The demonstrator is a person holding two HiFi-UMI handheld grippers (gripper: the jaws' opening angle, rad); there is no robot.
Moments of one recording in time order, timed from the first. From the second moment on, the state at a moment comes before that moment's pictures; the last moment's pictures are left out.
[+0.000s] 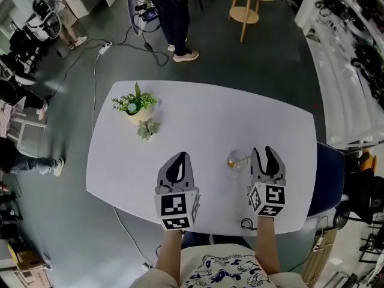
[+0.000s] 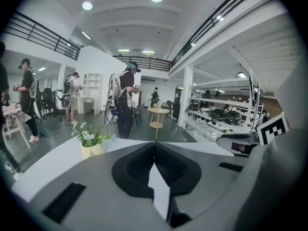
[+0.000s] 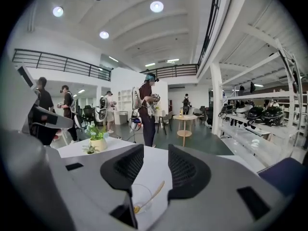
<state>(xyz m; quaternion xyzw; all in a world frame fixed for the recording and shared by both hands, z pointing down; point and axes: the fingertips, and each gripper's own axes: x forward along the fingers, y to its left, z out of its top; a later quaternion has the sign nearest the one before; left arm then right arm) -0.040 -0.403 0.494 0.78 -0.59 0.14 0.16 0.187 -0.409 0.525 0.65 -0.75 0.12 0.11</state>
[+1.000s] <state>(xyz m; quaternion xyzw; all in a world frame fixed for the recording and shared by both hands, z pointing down) -0.037 -0.364 0.351 0.80 -0.59 0.04 0.06 0.174 -0.358 0.349 0.65 -0.76 0.00 -0.02</state>
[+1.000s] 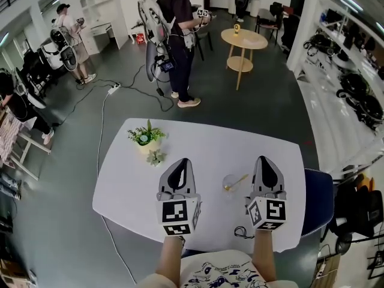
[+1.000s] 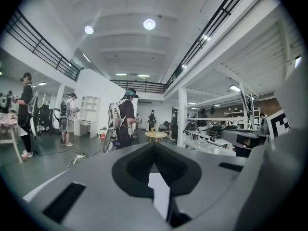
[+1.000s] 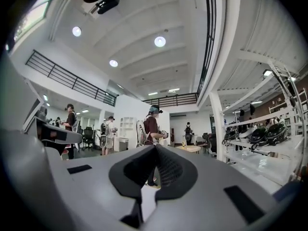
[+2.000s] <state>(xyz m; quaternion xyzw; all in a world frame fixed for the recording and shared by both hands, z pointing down) -0.031 -0.351 0.333 0.81 -0.59 0.02 0.04 0.180 -0.342 0.328 0.66 -0.75 -0.02 -0.04</state>
